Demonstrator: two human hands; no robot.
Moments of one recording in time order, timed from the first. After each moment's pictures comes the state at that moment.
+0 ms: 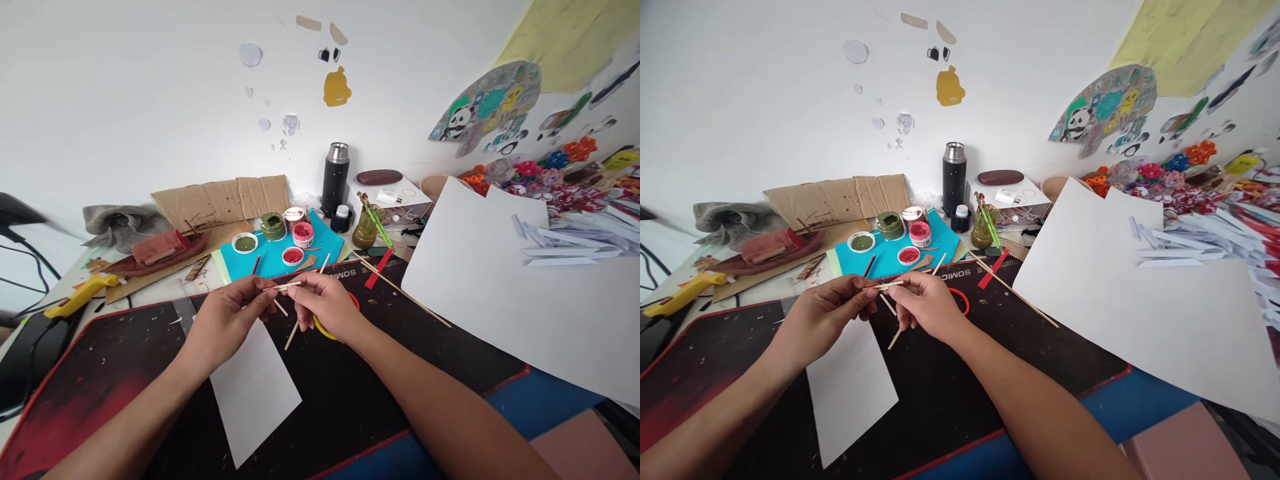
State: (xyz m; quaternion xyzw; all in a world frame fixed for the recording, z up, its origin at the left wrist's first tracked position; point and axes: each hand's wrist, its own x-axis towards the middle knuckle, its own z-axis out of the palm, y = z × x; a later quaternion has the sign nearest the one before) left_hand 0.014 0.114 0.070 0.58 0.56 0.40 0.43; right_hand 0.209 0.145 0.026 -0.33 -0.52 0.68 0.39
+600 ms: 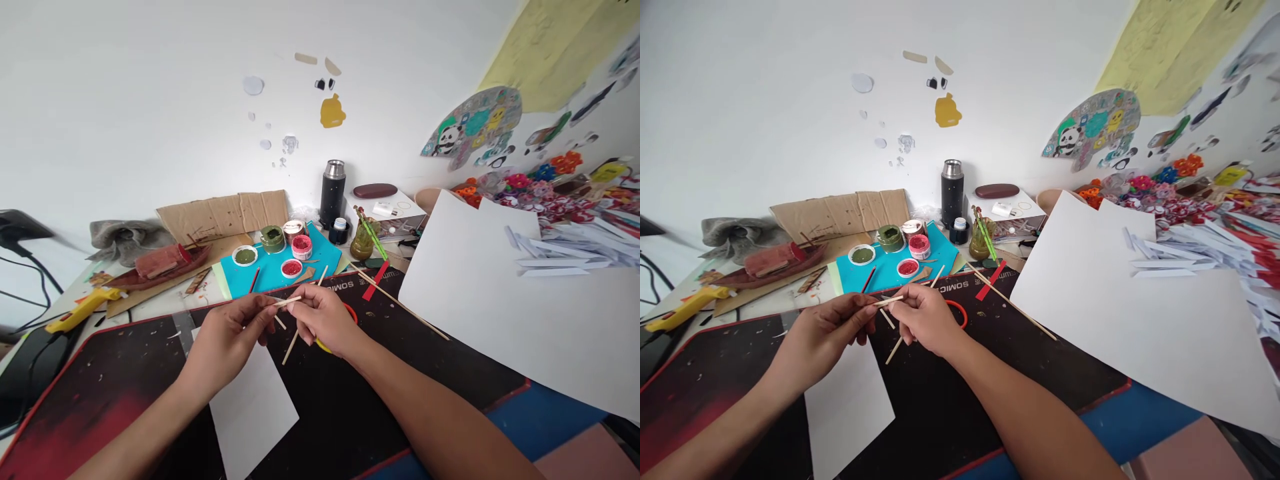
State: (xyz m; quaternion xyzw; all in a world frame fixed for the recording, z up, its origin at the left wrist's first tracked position) left_hand 0.019 0.103 0.074 0.63 0.56 0.39 0.37; right_hand 0.205 0.144 0.025 -0.33 -0.50 0.69 0.41
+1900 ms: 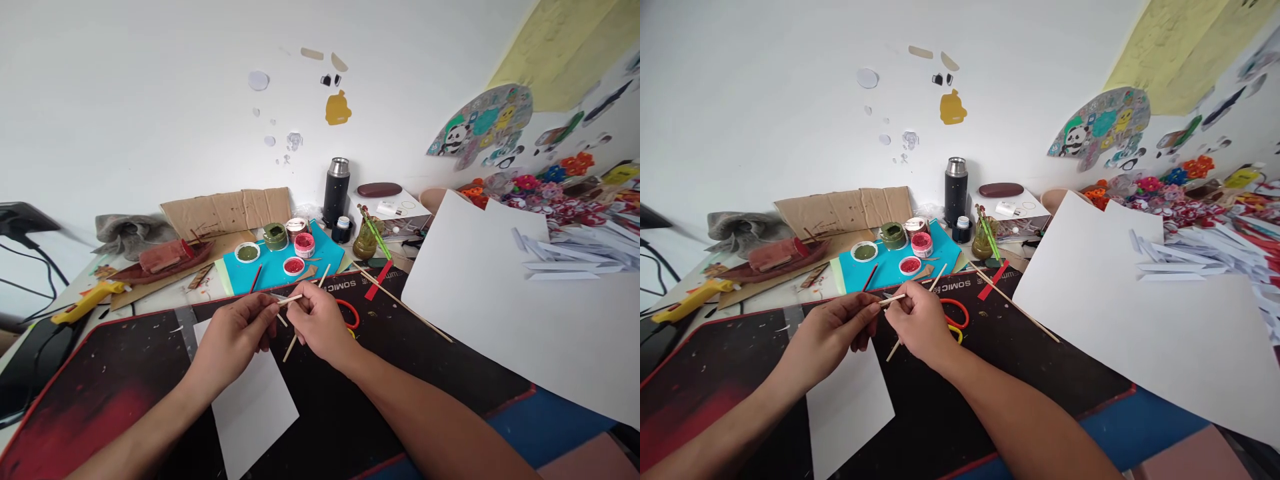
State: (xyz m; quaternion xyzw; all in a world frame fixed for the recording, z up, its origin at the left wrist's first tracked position) left_hand 0.024 0.104 0.064 0.55 0.57 0.39 0.48; right_hand 0.193 0.133 0.031 -0.40 -0.53 0.61 0.43
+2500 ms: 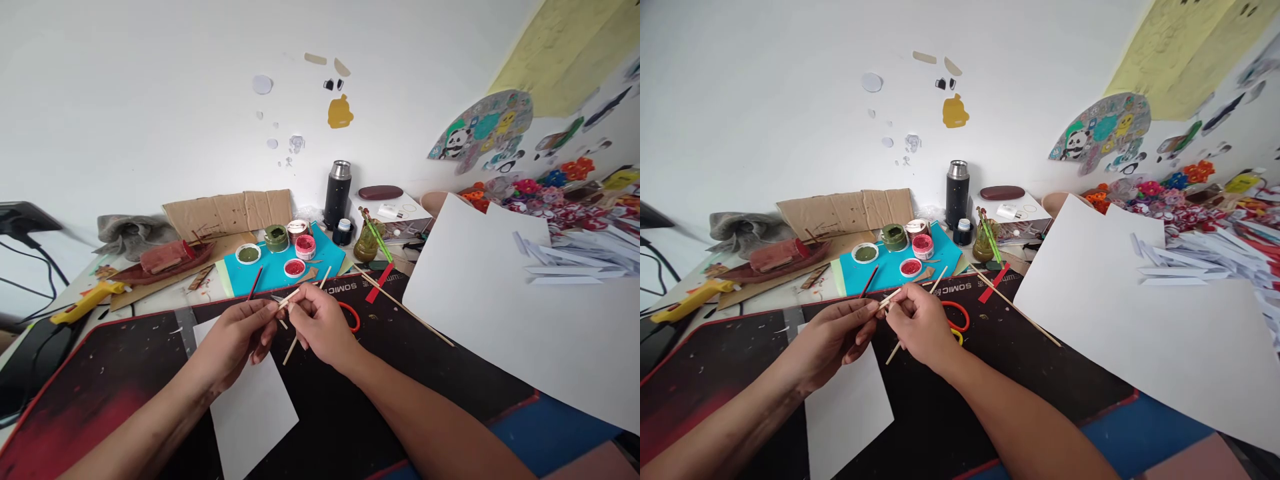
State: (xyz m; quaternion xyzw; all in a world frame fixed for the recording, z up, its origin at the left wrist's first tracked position) left_hand 0.028 0.109 0.061 0.39 0.52 0.41 0.64; right_hand 0.196 0.133 0.031 -0.35 -0.54 0.63 0.44
